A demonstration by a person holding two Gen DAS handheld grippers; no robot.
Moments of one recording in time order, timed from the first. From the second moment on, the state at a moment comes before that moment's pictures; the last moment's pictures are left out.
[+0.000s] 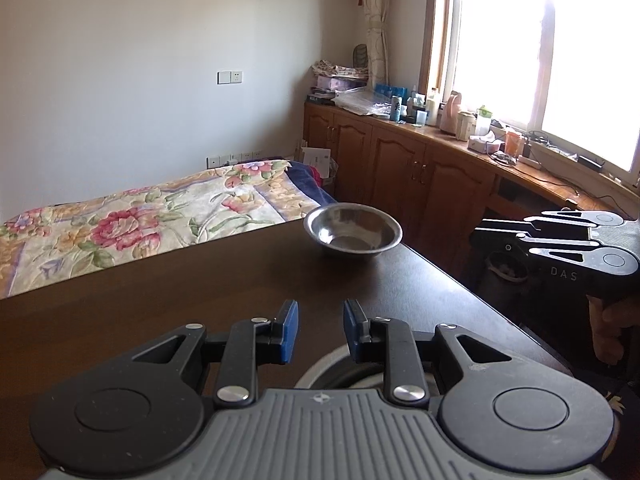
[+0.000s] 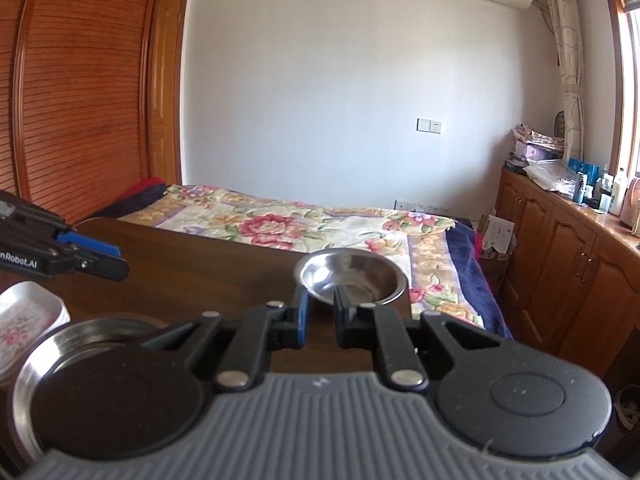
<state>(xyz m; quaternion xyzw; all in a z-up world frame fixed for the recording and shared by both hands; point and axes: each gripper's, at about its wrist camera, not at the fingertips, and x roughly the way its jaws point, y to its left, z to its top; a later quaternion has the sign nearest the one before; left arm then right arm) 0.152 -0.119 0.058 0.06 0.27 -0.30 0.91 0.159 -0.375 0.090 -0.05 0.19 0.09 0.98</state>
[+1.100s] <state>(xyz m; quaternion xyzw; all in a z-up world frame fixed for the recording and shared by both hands) 0.240 -0.187 0.071 0.08 0.26 -0.31 0.91 0.245 -0.408 0.066 -0.05 0.22 0.05 0.97</state>
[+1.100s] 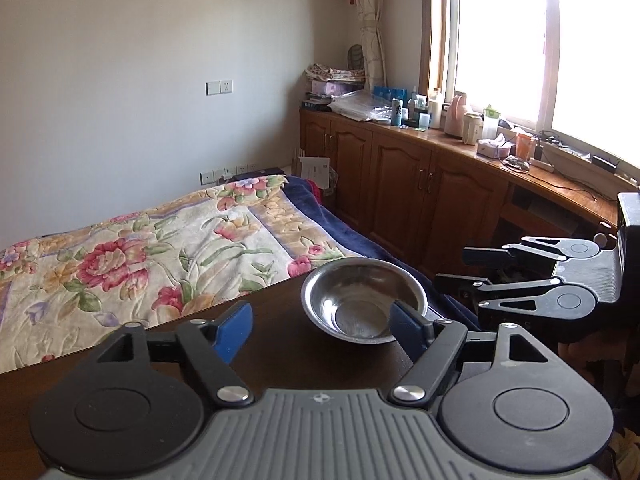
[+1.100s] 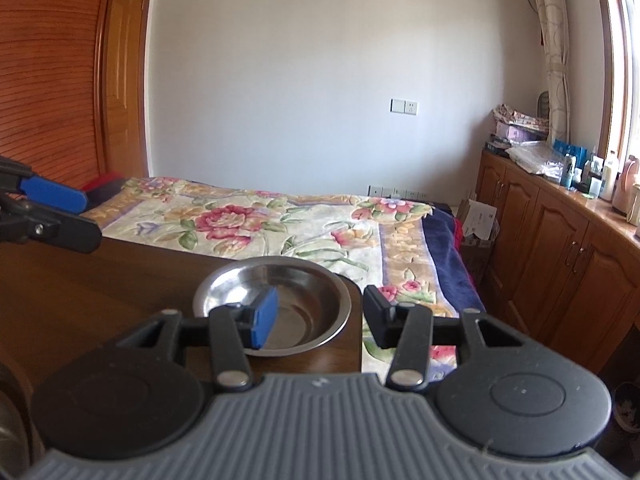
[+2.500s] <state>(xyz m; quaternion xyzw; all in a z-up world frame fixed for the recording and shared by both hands) 0.326 -0.235 0.011 0.08 0.37 -0.31 0.87 0.292 -0.425 0.035 0.04 0.30 0.09 0.95</state>
